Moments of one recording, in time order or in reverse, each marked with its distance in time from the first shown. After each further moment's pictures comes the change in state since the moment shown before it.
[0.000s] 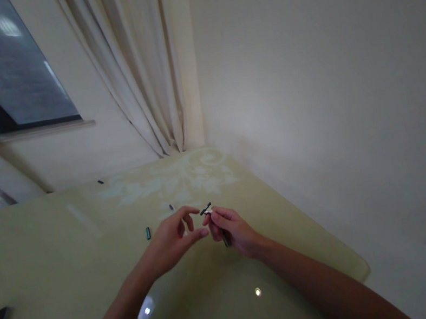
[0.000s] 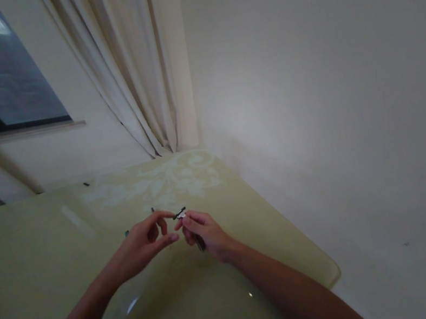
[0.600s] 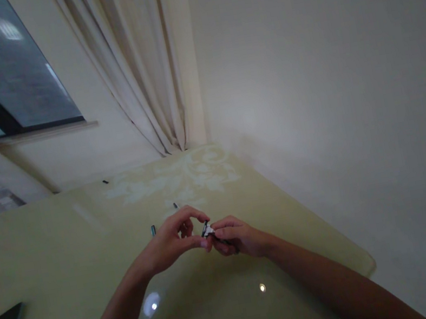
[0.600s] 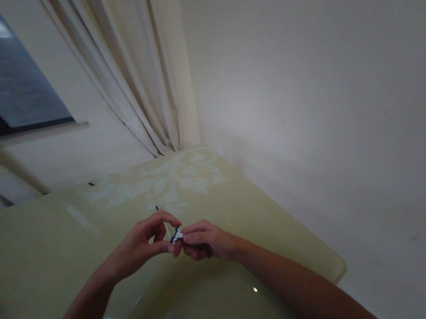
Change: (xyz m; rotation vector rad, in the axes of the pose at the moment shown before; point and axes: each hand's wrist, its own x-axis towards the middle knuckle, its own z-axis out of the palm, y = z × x) left_hand -0.002 -0.002 -0.017 -0.281 -0.127 0.044; right_hand -0.012 -0.012 0.000 0.041 -0.375 0.186
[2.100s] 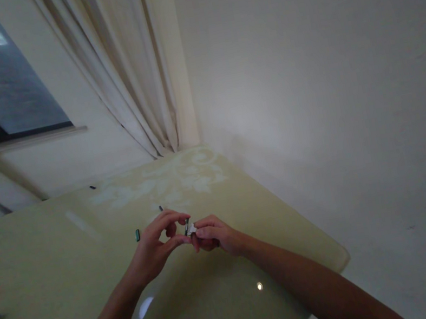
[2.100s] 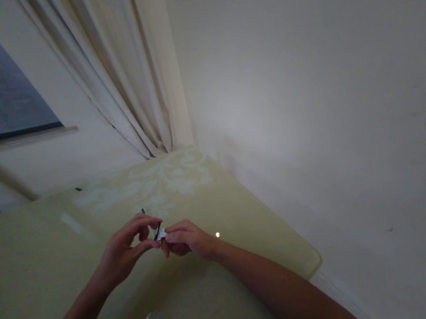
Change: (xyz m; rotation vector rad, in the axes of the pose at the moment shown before) left_hand -0.004 -0.009 0.020 0.155 0.292 0.235; right_hand 0.007 0.005 0.001 -0.089 0.047 -0.135
